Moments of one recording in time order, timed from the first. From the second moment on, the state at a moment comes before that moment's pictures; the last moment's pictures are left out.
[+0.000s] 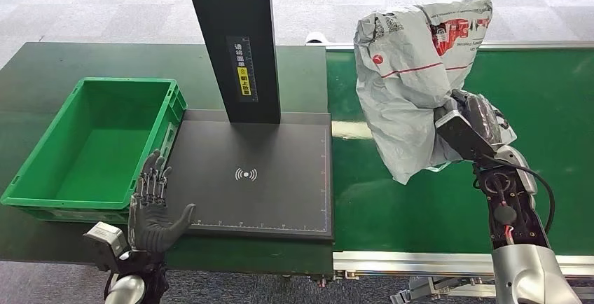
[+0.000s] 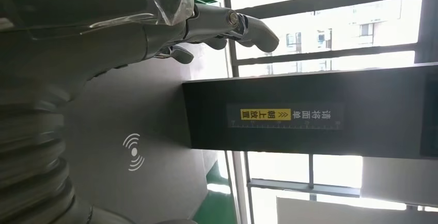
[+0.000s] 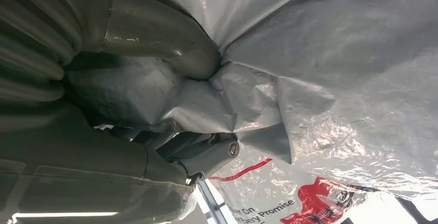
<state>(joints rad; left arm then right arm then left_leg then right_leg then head) 0.01 -0.12 -0.03 -1.43 -0.04 -0.04 -0.62 -0.61 -0.24 -0.01 -0.94 0.62 0.02 -0.57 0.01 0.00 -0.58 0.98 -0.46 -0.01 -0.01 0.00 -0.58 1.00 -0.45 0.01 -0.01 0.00</state>
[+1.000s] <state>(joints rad) -0.04 -0.15 -0.01 -1.46 0.06 0.13 -0.68 -0.62 -0.15 0.66 -1.13 0.83 0.16 -0.45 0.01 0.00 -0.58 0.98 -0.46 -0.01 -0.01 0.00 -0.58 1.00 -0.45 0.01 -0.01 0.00</state>
